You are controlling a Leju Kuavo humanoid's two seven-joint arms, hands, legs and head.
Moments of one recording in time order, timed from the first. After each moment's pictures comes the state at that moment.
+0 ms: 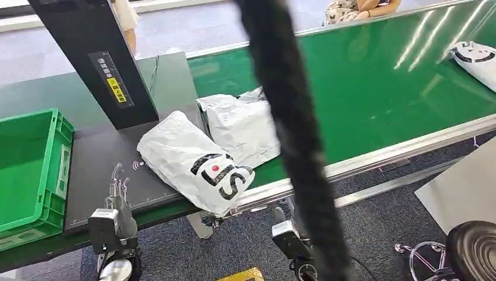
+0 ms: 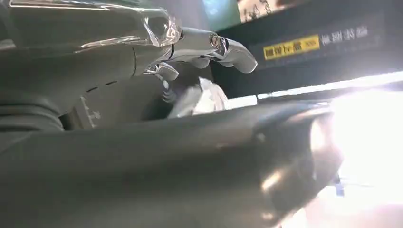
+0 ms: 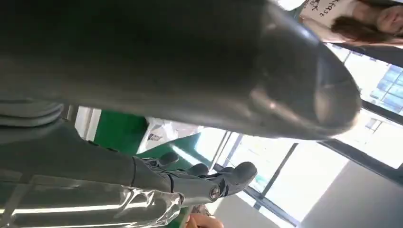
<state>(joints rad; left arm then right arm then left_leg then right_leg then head) -0.42 -0.27 -0.19 -0.85 -0.17 0.15 -0.67 0.22 0.00 0.25 -1.57 0.30 -0.63 -0.60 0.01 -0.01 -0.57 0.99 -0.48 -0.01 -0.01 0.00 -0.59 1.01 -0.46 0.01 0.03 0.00</state>
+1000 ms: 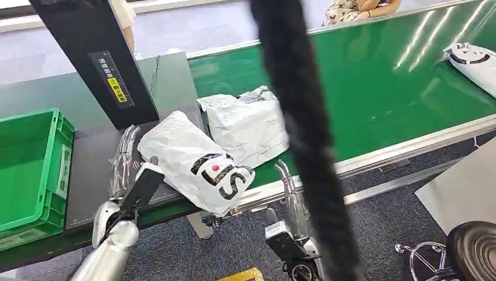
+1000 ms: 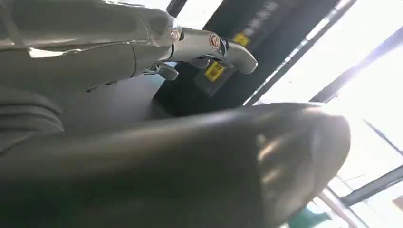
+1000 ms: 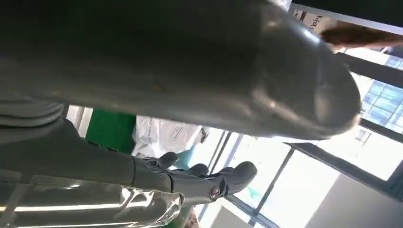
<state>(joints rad) -0.75 -0.27 -0.32 -0.62 -0.75 0.41 -0.36 0.22 0.06 0.23 -1.60 0.34 -0.52 -0.60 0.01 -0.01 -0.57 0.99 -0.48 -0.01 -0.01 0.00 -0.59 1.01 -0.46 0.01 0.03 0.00</state>
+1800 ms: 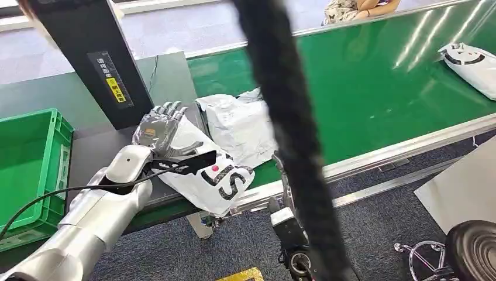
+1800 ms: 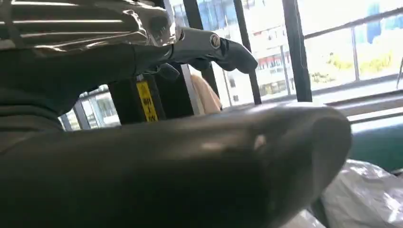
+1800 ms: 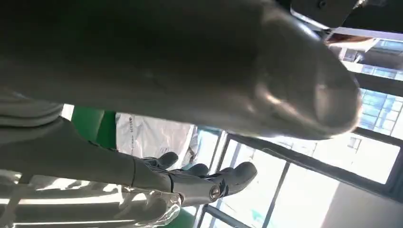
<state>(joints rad) -1.12 -0.34 -0.75 -0.38 -1.07 0.07 0.03 0.17 0.16 0.12 -1.63 0.30 -0.30 -0.62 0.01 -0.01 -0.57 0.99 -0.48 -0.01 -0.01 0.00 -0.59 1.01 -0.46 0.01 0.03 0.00</state>
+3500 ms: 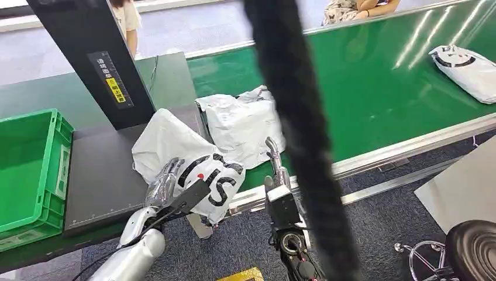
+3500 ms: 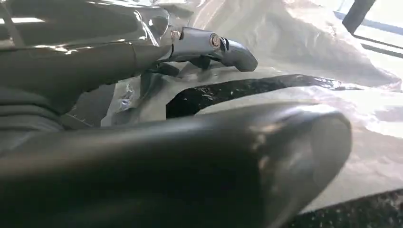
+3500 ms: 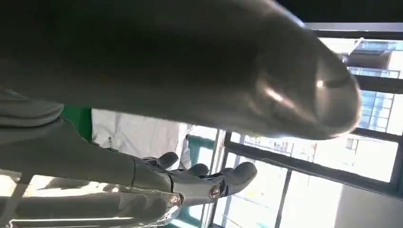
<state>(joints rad) -0.81 -0.34 -0.65 -0.28 -0.60 0.33 -0.10 0.04 0.19 0.09 -1.53 0.22 -0.21 -0.61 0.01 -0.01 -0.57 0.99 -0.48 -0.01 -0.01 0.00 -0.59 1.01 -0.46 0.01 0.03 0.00</state>
